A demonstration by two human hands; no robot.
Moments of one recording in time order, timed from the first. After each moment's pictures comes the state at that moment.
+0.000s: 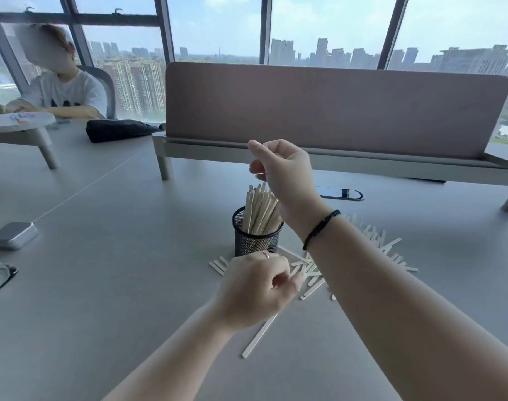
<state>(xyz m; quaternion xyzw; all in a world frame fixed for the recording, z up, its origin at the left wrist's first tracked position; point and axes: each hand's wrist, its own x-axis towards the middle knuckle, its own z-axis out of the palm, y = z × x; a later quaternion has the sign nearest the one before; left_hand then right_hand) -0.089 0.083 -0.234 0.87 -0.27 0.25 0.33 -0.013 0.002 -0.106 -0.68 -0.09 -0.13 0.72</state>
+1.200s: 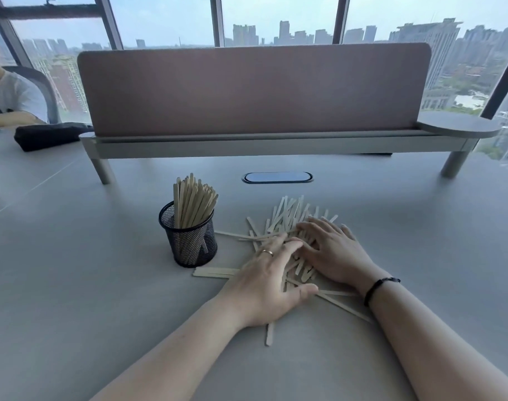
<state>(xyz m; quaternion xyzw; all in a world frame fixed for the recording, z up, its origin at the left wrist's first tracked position) -0.078 -0.020 -0.248 0.92 -0.30 -0.01 0.25 -0.038 -0.220 -0.256 -0.99 -0.05 -0.04 0.16</state>
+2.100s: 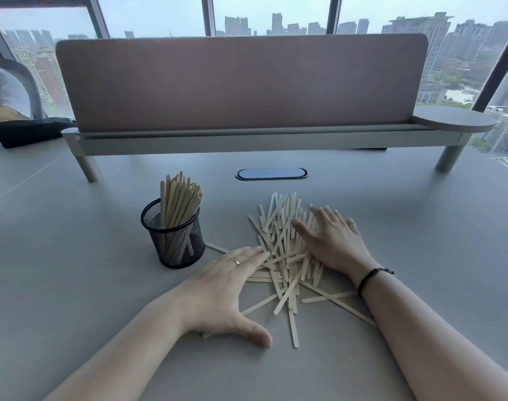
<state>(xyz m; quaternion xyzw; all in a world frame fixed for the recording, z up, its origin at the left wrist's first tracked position) -0.071 0.036 -0.229 0.92 -0.34 -0.12 0.14 -0.022 -0.226 -0.254 -0.98 0.05 -0.05 0.20</state>
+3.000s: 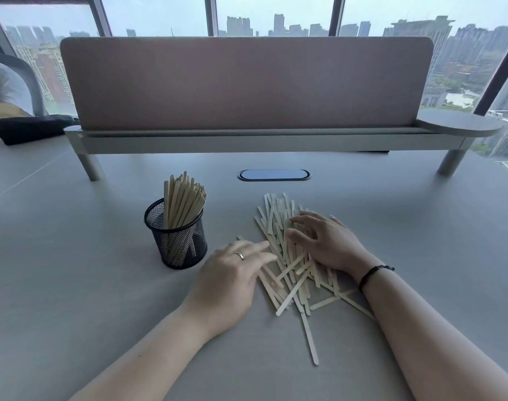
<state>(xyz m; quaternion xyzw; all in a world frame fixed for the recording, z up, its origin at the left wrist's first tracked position) -0.067 0.024 -0.258 0.91 -0.32 0.17 0.21 -0.013 -0.226 -0.251 -0.98 -0.06 -0.03 0.20</state>
